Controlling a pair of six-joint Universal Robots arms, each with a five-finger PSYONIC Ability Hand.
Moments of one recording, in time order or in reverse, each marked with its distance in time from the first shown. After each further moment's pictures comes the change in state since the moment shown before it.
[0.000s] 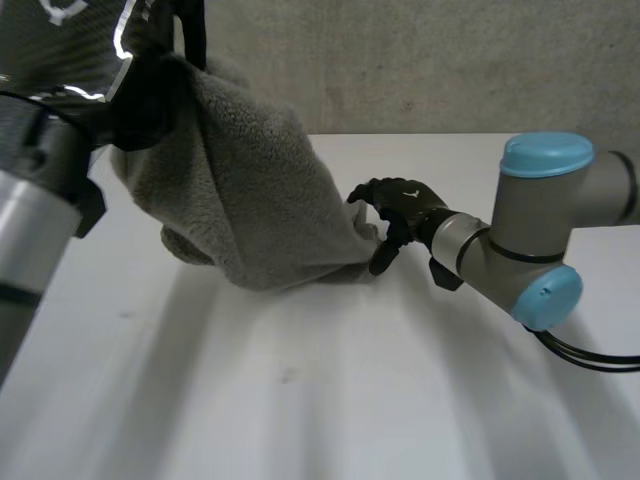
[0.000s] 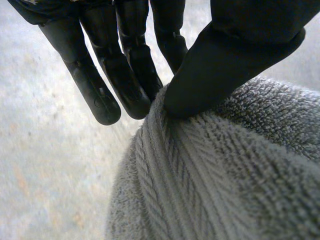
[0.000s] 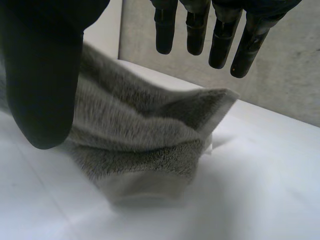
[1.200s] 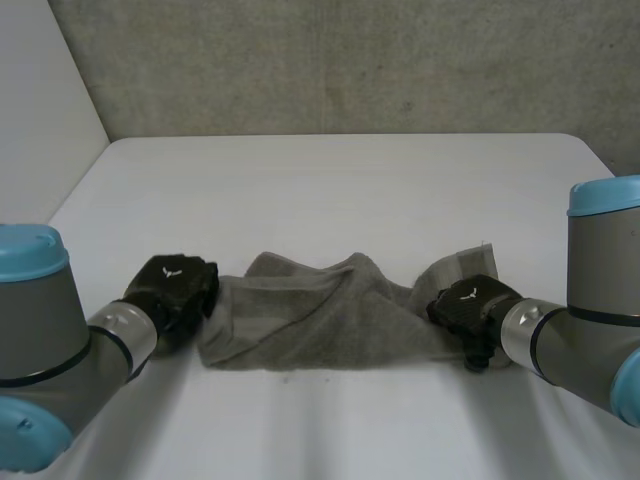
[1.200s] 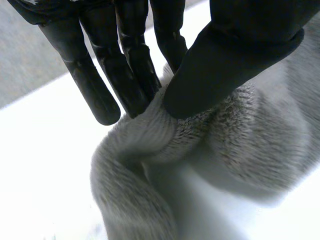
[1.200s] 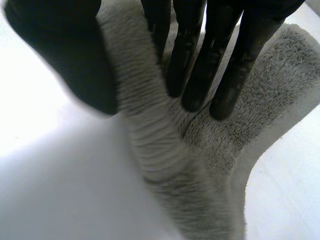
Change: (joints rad) left arm 0.201 -0.569 -0.084 -0.235 0.053 0.113; right arm -0.078 -0.358 0.550 0.255 0.171 -0.610; left_hand -0.002 -0.042 -0.040 -0.041 -0.026; right_hand 0.381 0.467 0.509 0.495 0.513
